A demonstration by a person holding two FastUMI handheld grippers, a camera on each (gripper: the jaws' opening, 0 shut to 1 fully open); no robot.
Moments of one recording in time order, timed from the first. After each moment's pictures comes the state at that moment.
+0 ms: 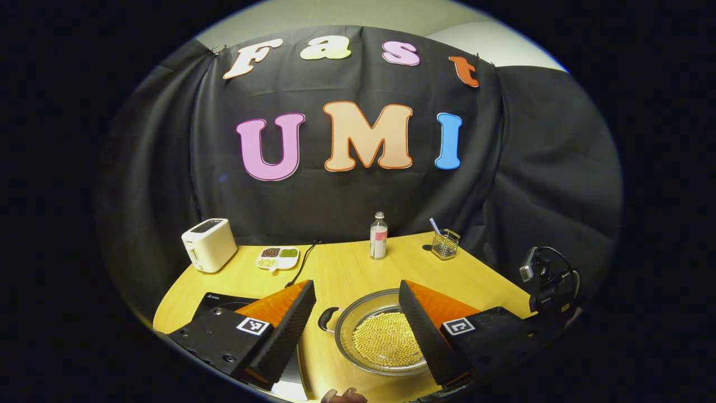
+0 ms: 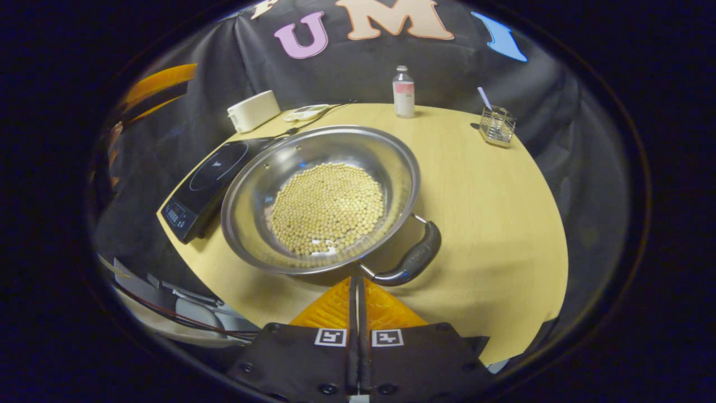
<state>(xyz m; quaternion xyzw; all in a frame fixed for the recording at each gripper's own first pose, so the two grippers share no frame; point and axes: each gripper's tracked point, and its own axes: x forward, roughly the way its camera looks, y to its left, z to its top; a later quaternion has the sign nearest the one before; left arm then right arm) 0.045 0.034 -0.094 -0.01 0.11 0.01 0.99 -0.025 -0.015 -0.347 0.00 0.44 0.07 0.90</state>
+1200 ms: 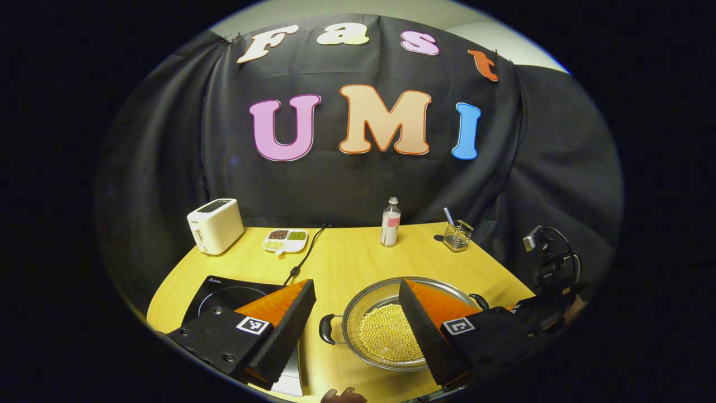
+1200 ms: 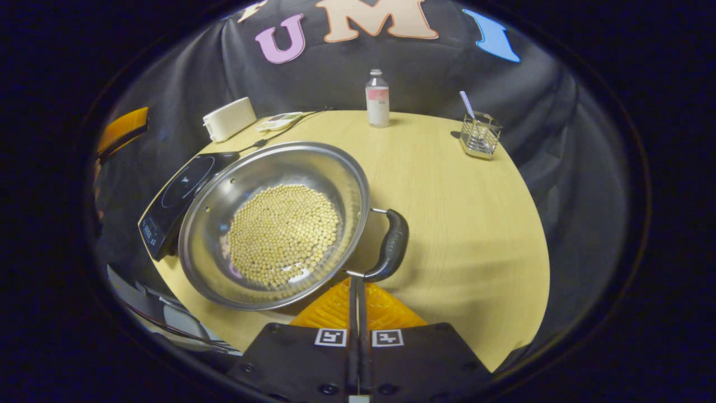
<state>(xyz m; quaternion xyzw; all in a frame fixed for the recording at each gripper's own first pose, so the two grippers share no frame) 0.048 0.052 -0.121 -0.04 0.15 0.04 0.99 0.033 -0.064 -0.347 -0.01 0.42 0.04 0.90</state>
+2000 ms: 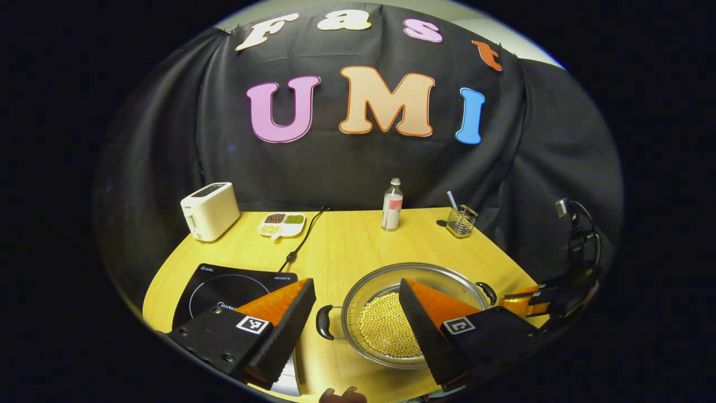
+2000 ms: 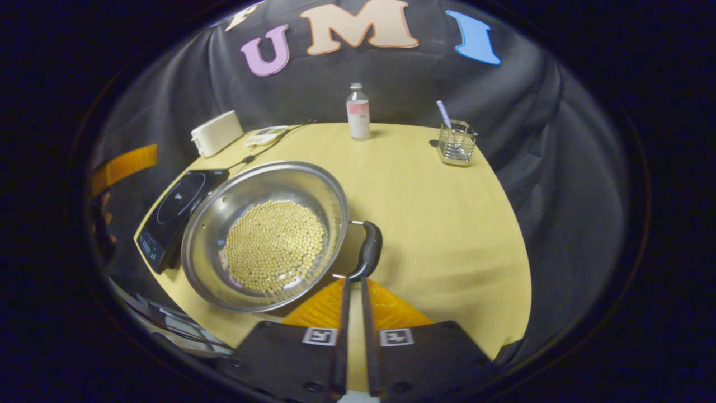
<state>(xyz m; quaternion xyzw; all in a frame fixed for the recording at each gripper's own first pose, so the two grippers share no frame) 0.059 0.054 -0.162 -0.04 0.20 0.04 0.98 0.035 -0.086 -0.309 0.01 0.39 0.00 0.92</state>
